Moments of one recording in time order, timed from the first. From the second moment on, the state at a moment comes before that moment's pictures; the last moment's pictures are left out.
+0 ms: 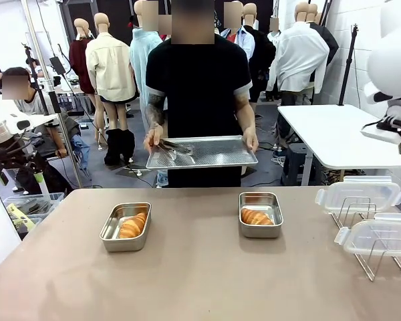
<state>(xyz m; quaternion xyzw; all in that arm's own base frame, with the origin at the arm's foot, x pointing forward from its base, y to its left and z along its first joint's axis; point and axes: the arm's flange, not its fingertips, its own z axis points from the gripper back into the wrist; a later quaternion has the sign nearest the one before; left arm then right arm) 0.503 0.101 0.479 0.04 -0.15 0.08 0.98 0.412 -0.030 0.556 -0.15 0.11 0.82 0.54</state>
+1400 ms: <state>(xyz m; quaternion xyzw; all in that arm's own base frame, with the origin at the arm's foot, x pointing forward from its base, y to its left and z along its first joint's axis) 0.503 0.101 0.479 0.04 -0.15 0.08 0.98 0.390 -0.027 0.520 0.04 0.00 0.70 0.71</state>
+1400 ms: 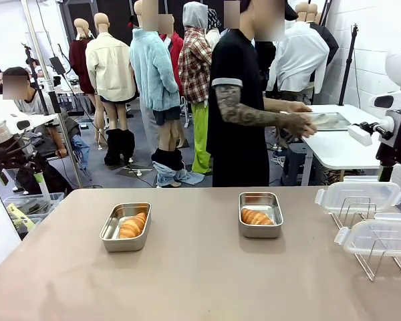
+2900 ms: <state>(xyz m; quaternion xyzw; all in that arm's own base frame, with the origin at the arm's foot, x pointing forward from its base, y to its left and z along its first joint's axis) 0.503 0.101 0.479 0.04 -0.15 0.08 0.98 0.390 -0.027 0.520 0.04 0.00 0.70 0.71</state>
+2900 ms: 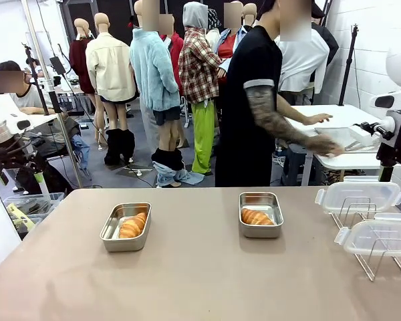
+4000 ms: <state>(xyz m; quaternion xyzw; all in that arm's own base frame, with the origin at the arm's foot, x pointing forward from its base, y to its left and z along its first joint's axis) 0.503 0.101 0.479 0.04 -0.15 0.08 0.98 0.390 -0.027 0.520 0.04 0.00 0.70 0.71</state>
